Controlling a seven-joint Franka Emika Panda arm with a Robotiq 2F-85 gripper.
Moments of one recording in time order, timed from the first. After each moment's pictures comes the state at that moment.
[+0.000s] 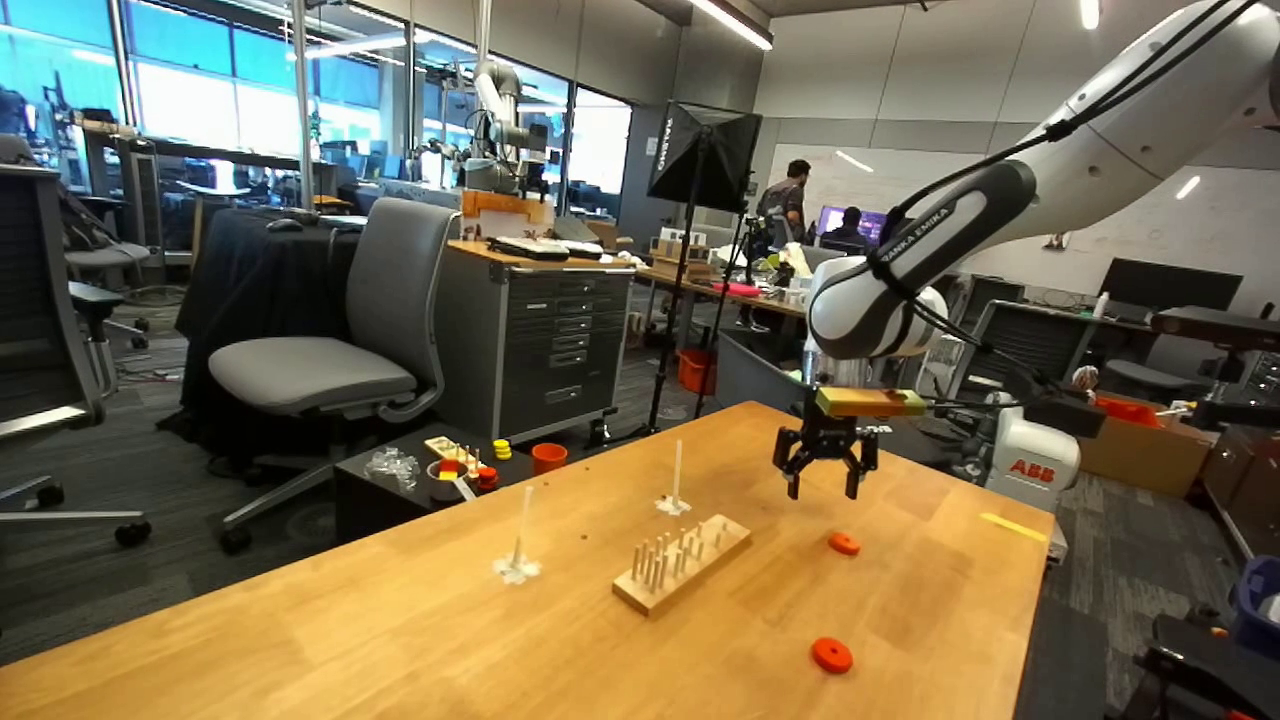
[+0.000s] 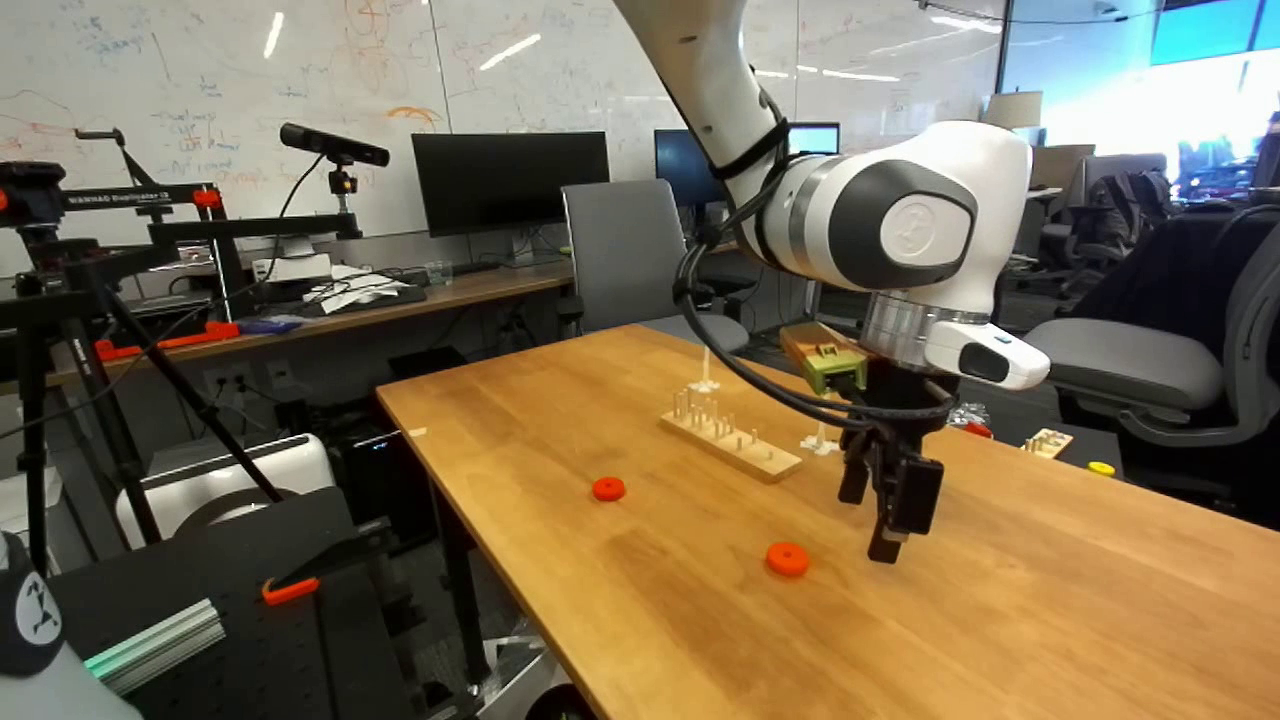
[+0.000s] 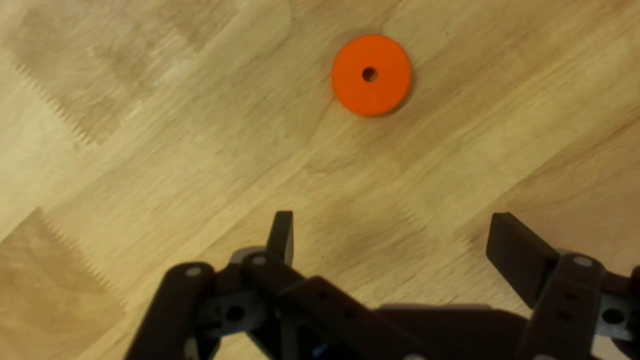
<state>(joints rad) -0.08 0.73 -0.12 -1.77 0.12 2.29 0.39</state>
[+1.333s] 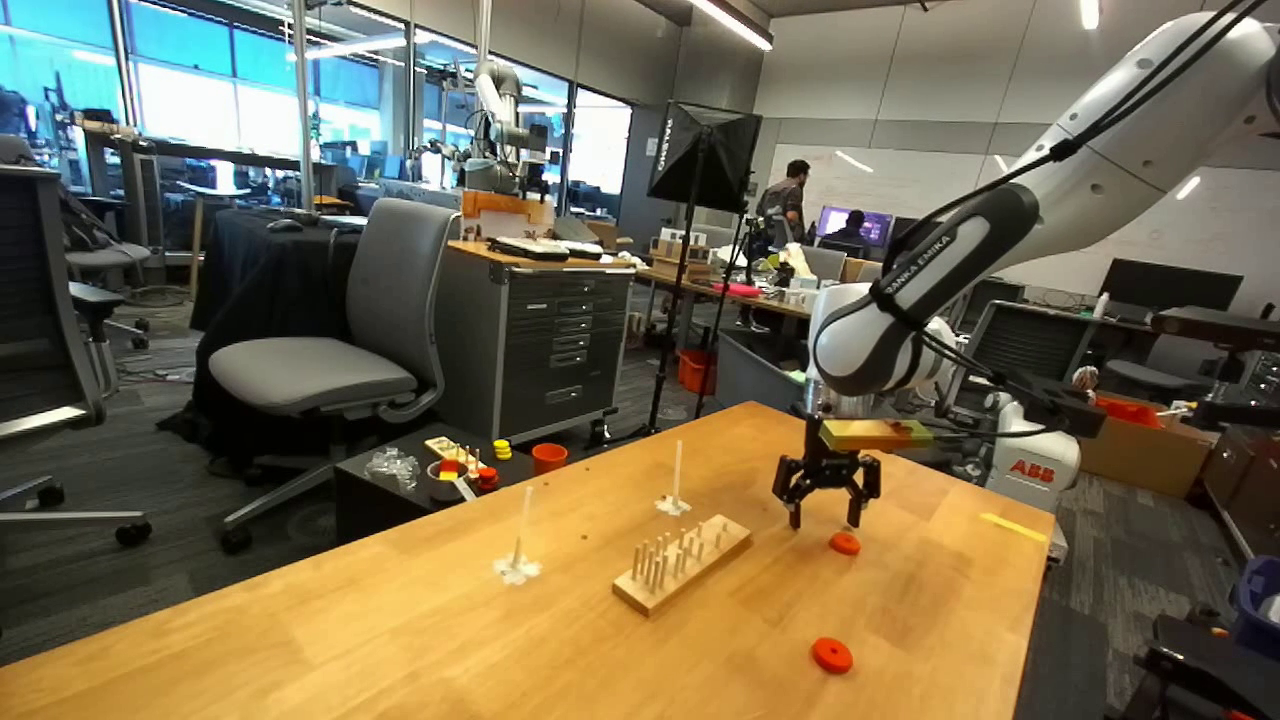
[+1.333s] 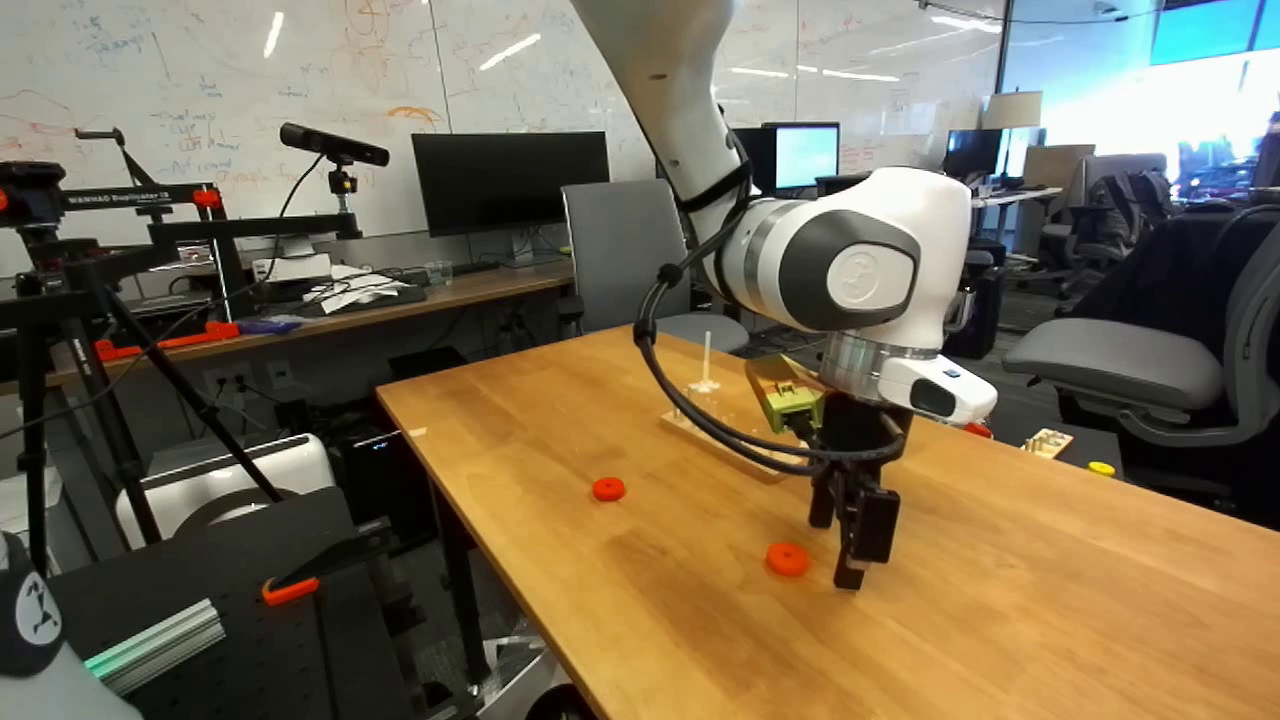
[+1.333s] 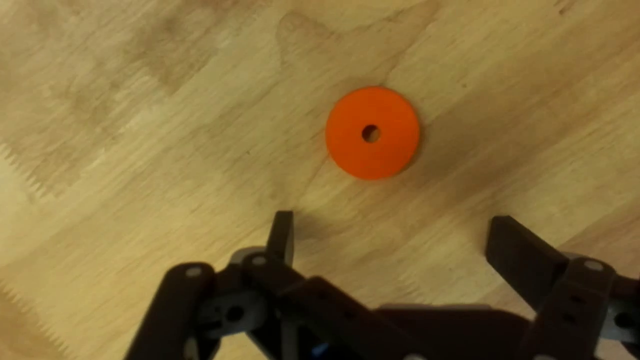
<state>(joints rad) -0.04 0.73 -0.12 -1.87 0.12 2.42 0.39</state>
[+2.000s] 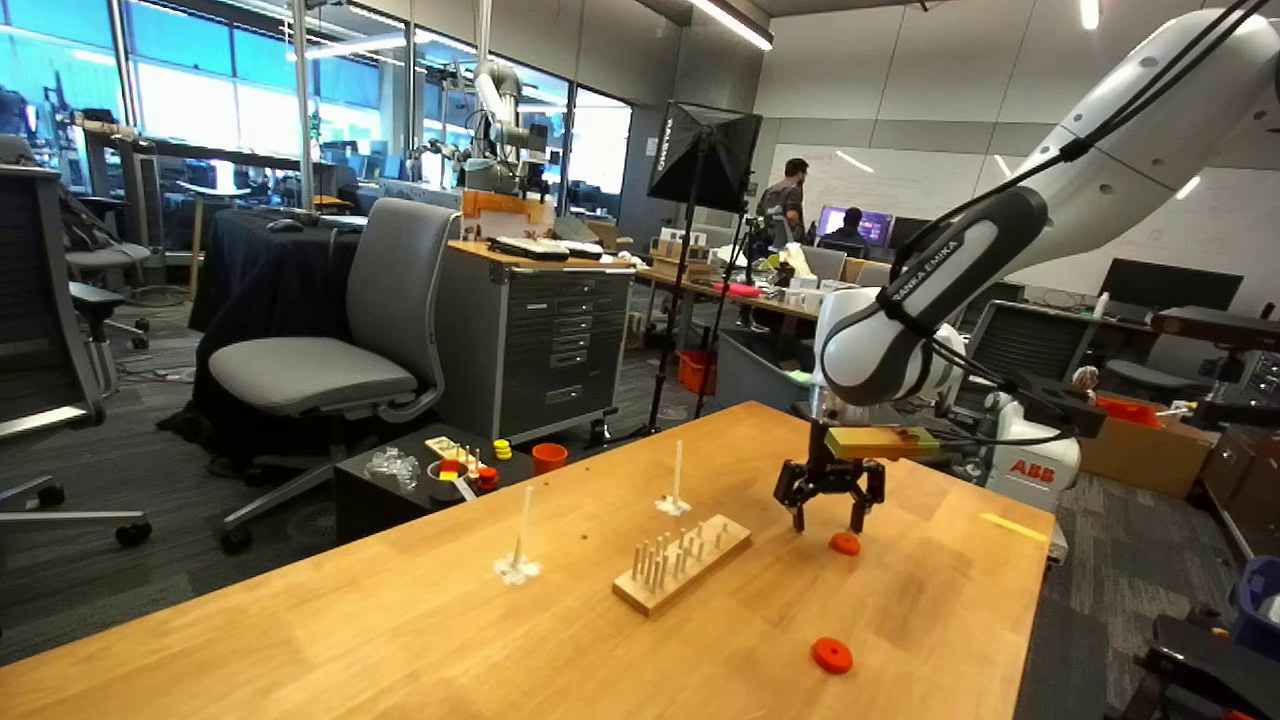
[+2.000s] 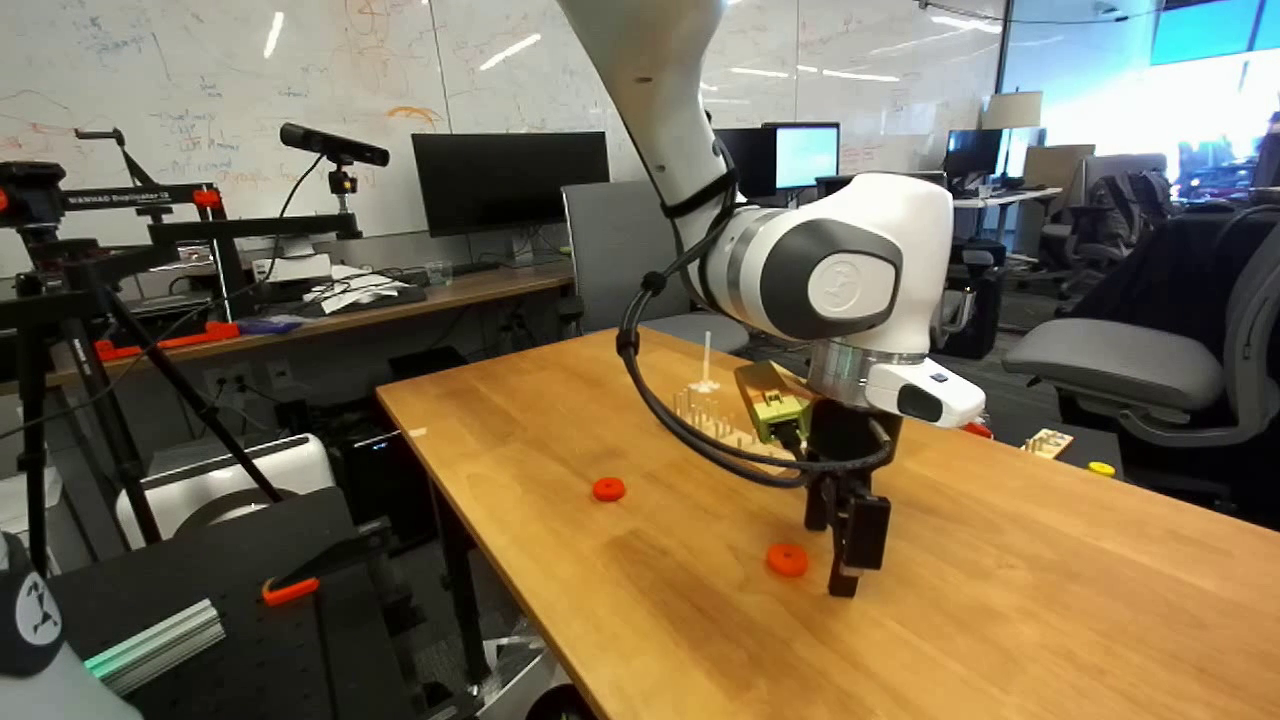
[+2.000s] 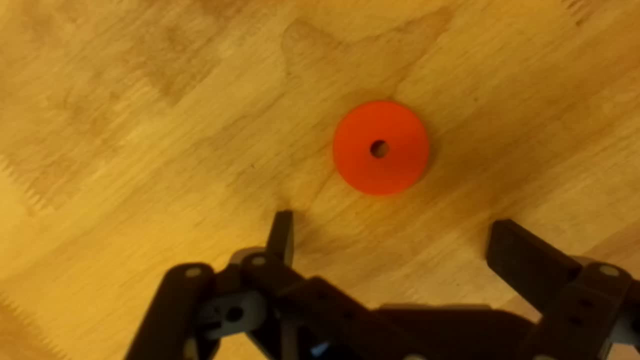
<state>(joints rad) -0.02 0.72 -0.13 -1.92 0.12 2.48 0.39</state>
